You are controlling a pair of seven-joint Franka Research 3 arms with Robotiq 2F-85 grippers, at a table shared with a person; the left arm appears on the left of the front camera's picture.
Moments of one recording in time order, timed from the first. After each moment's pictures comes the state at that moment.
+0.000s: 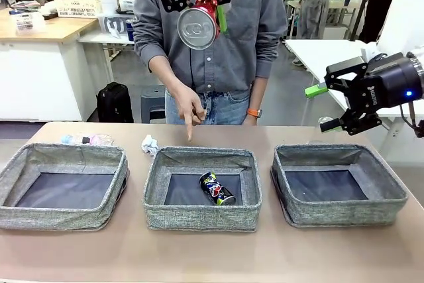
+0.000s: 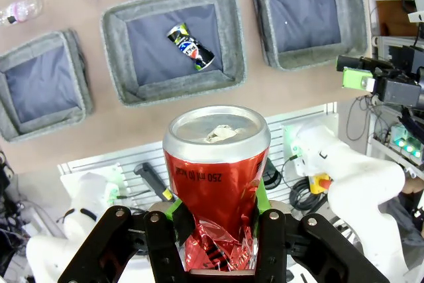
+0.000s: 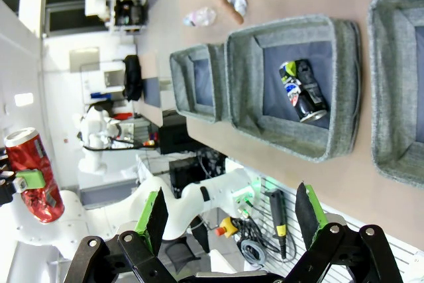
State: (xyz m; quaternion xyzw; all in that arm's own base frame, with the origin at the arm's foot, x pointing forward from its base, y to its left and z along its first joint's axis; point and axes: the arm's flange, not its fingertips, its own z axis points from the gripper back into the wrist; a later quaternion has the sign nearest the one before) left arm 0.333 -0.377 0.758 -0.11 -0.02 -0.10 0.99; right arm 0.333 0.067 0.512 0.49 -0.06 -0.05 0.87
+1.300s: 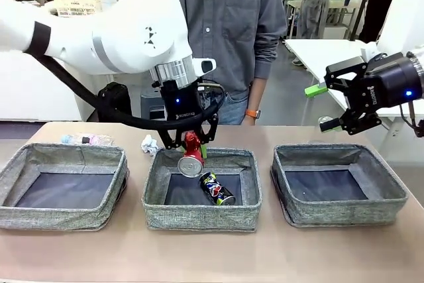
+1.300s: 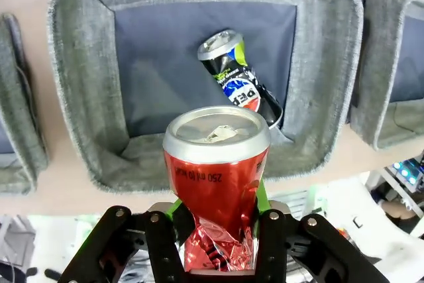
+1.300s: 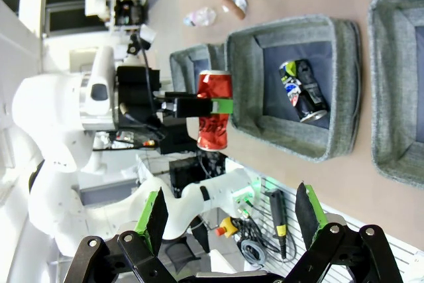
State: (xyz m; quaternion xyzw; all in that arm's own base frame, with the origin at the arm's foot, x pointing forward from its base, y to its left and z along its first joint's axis) left arm 0.408 -0.348 0.462 -0.12 0.05 -0.03 0.99; right arm 0.333 0.067 0.512 0.49 -0.06 -0.05 0.87
